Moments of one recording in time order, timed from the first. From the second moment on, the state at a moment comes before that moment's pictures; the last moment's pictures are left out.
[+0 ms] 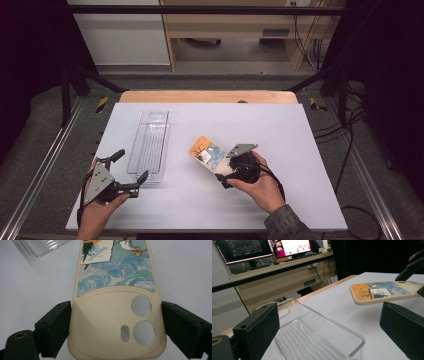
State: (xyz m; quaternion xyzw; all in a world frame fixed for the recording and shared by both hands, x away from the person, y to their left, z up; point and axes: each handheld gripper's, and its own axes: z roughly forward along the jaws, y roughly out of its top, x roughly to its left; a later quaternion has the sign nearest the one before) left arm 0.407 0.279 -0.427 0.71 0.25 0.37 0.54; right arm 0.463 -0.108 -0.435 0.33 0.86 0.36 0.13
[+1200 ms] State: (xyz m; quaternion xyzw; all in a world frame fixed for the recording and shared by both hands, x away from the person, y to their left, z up) left arm 0.452 0.157 -0.399 0.80 0.07 0.42 0.42; right arm 0.491 -0.108 -0.387 0.34 0.87 0.34 0.09
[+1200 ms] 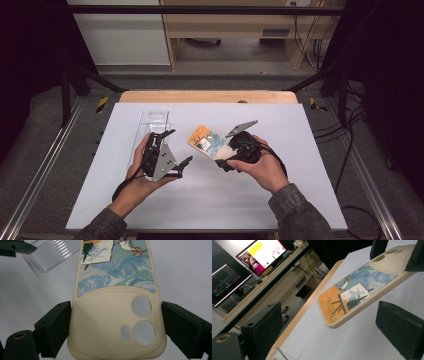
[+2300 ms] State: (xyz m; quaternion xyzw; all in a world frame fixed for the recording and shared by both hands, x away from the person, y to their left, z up) left arm 0.445 0.116 -0.420 0.80 -0.02 0.47 0.36; right arm 0.496 -0.094 -0.363 0.34 0.88 0.33 0.08
